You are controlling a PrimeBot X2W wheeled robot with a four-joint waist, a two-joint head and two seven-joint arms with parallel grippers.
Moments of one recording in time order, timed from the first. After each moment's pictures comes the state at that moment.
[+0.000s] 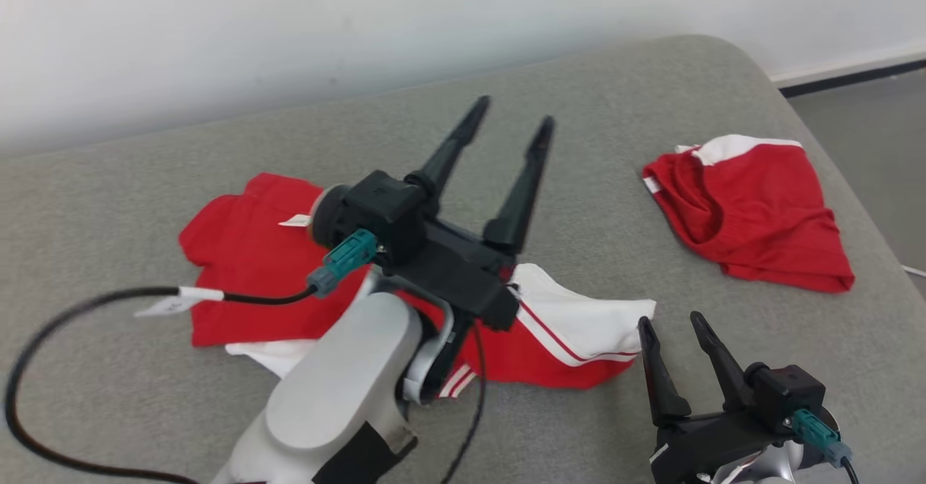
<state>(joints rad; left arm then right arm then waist) -0.76 0.05 -0.68 0.34 -0.63 0.02 -0.26 -0.10 -0.05 0.09 0.23 0.21 0.13 -0.15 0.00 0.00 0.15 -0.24</state>
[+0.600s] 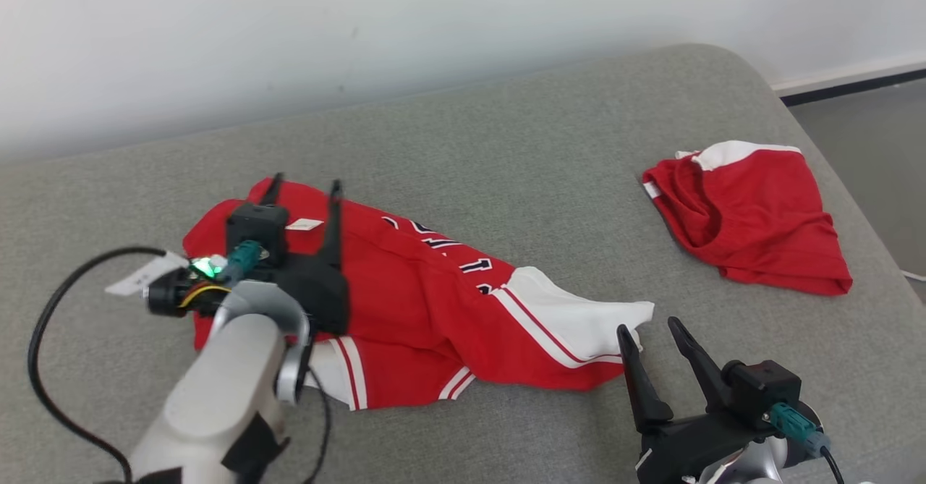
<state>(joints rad) -0.75 0.17 -0.52 0.76 -0.46 0.11 -0.23 -0.10 -0.05 0.13 0.21 0.20 0.13 -0.07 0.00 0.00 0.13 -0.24</state>
